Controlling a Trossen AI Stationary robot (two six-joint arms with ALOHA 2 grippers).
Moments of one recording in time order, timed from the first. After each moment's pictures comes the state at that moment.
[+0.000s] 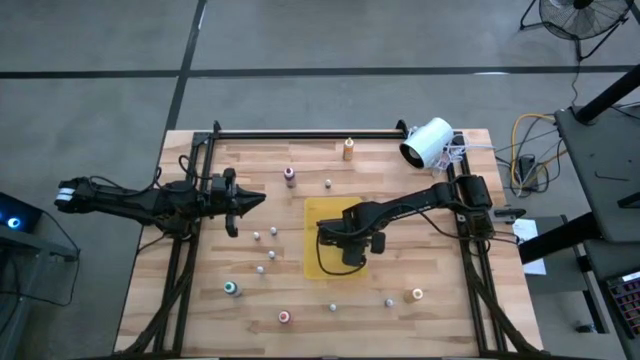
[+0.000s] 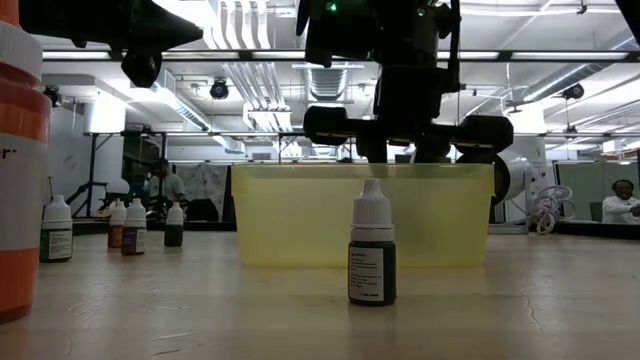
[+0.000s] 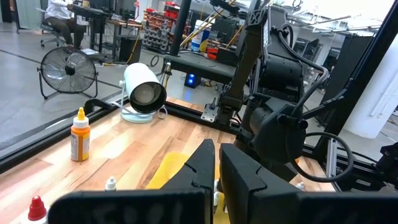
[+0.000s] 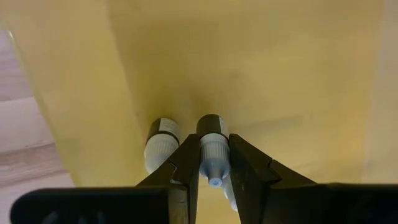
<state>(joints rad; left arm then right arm) -0.10 0.53 0.37 0.18 -0.28 -0.26 0.13 2.01 1.47 -0.88 -0.02 -1.26</state>
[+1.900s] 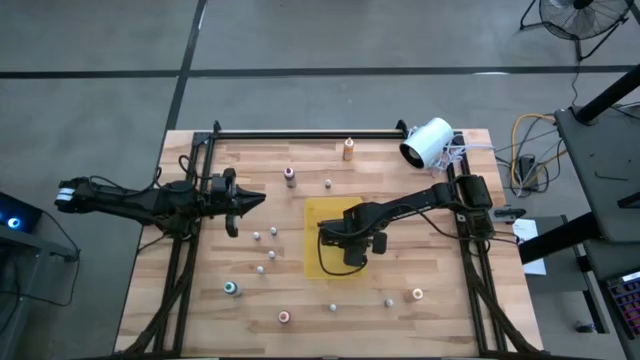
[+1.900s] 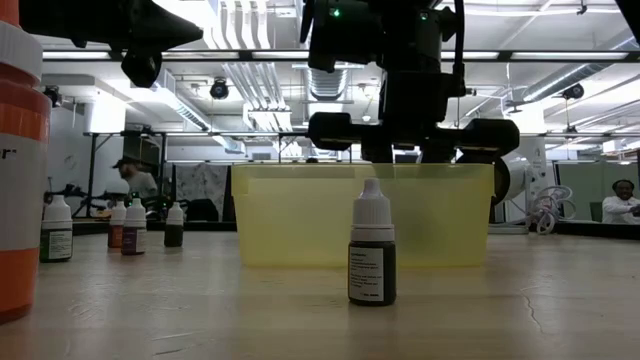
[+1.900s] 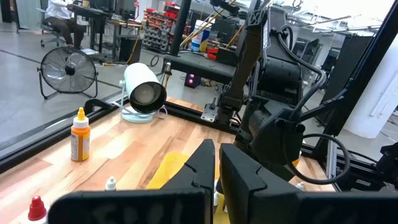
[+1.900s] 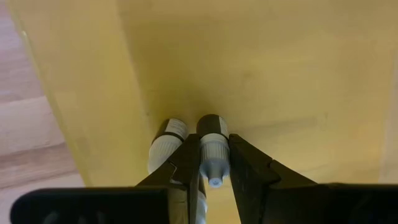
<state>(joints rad) -0.10 0.53 0.37 0.18 -0.28 -0.26 0.13 2.01 1.45 -0.88 -0.03 -1.26</state>
